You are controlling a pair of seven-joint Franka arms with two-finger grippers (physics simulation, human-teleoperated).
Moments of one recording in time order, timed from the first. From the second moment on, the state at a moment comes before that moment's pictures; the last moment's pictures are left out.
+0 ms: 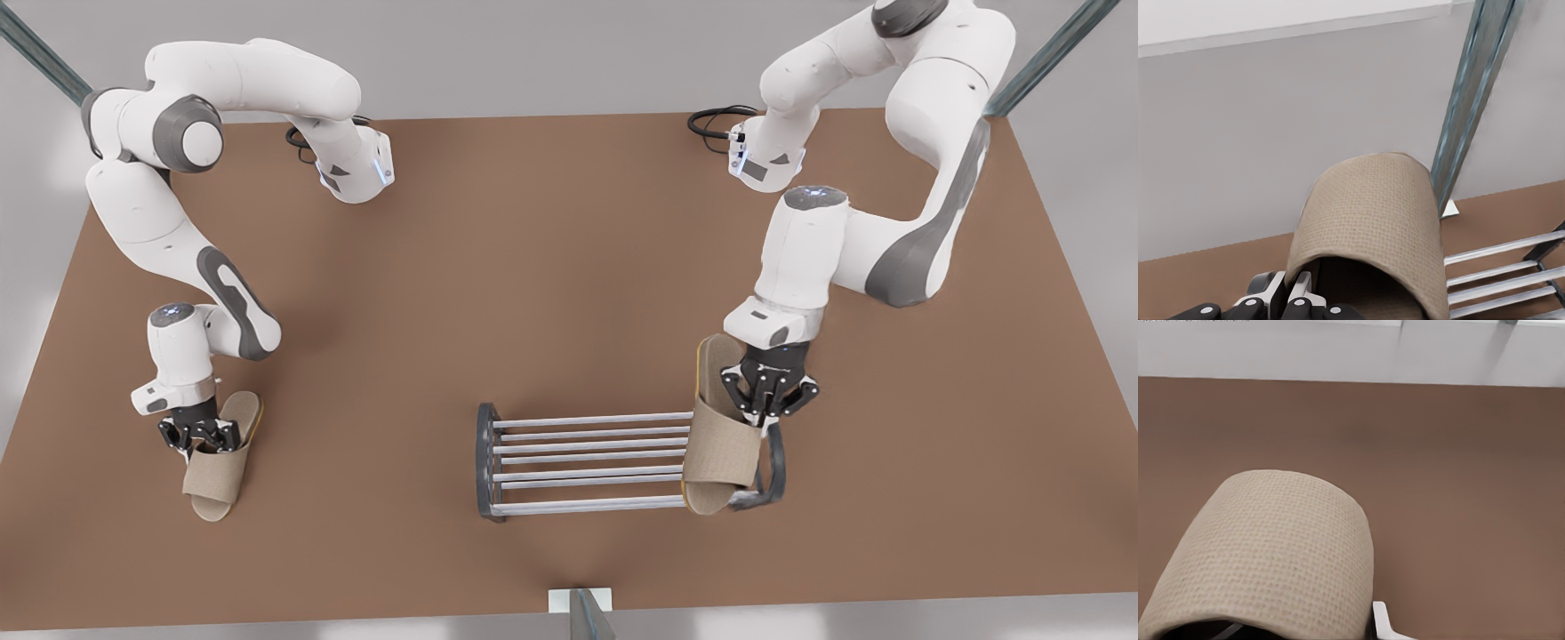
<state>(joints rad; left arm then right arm) 0.53 0.56 -1.14 -1.60 1.08 2.37 -0.78 -0.50 0.82 0.14 -1.96 -0.24 3.51 -0.12</state>
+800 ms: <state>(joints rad) 0.09 0.57 -0.82 -1.47 1.36 2.14 -1.08 -0.56 0.76 0.24 -1.96 -0.24 3.51 -0.05</state>
